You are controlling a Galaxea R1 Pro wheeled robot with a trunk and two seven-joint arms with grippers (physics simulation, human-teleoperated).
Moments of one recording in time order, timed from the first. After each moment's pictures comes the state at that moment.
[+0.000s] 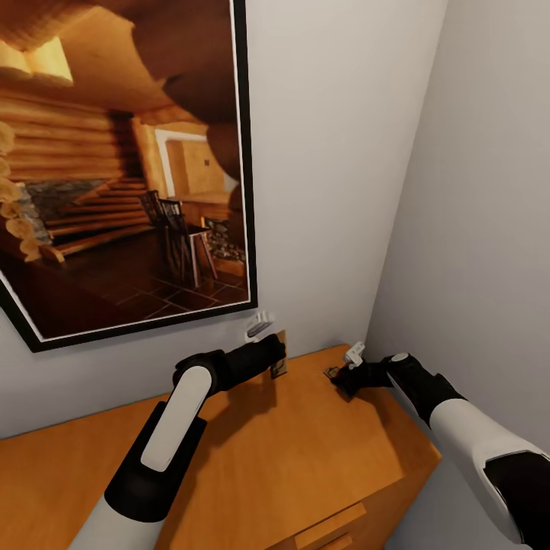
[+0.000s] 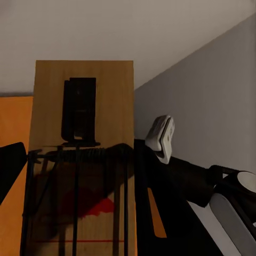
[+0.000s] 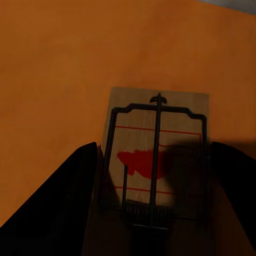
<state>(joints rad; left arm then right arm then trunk) -0.57 -0.13 -0.38 -1.61 1.20 0.72 0.63 -0.96 -0.16 0.29 -0.42 0.15 0.24 0.77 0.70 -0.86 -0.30</state>
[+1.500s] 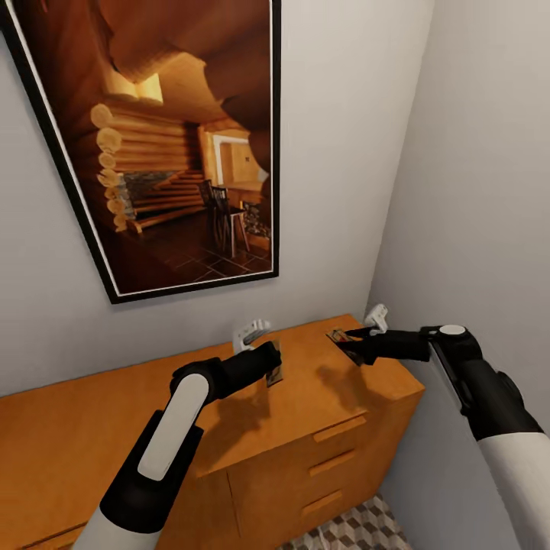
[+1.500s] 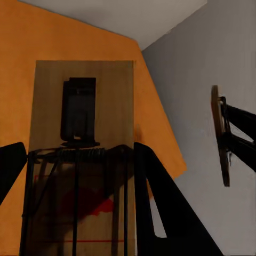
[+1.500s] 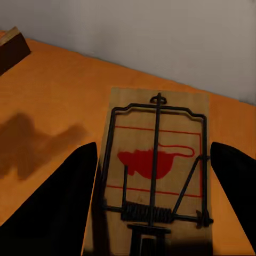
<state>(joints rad) -0.54 -0.12 -0.37 -1.61 1.18 0.71 0.64 -0.76 -0.29 0.06 -1.24 0.05 0.60 1.12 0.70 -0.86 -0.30</state>
